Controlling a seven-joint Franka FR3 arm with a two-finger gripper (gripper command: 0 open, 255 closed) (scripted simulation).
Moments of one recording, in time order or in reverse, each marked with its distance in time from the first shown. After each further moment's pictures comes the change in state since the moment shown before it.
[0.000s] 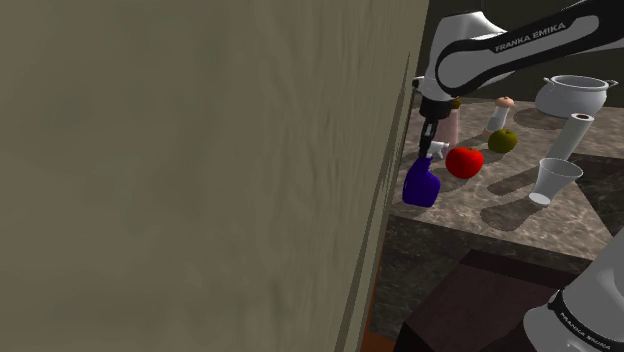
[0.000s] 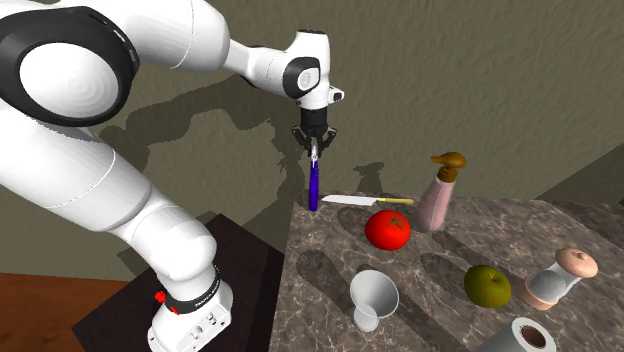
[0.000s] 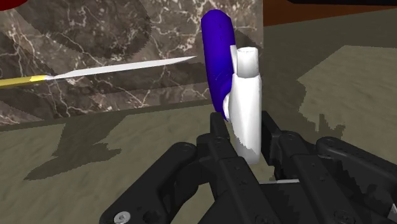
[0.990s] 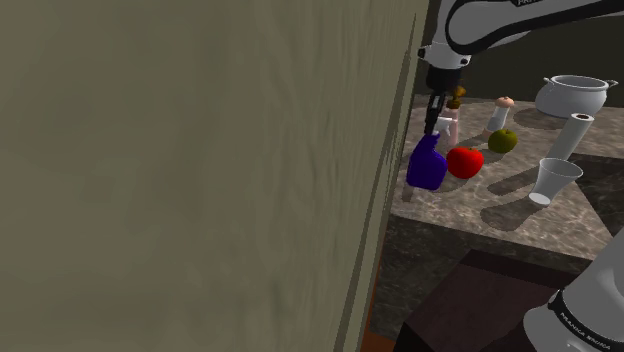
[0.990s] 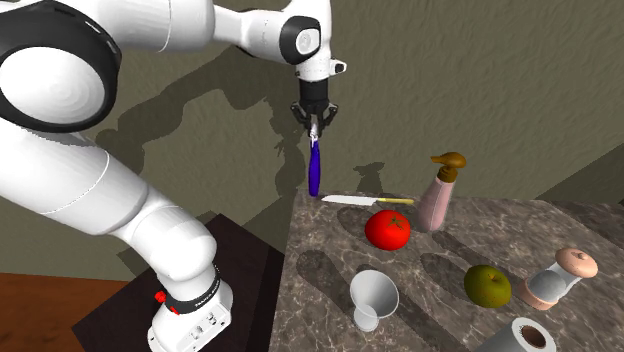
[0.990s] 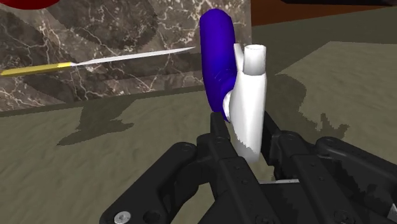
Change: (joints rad) arm 0.001 -0.044 0.005 0.153 0.001 -0.196 0.000
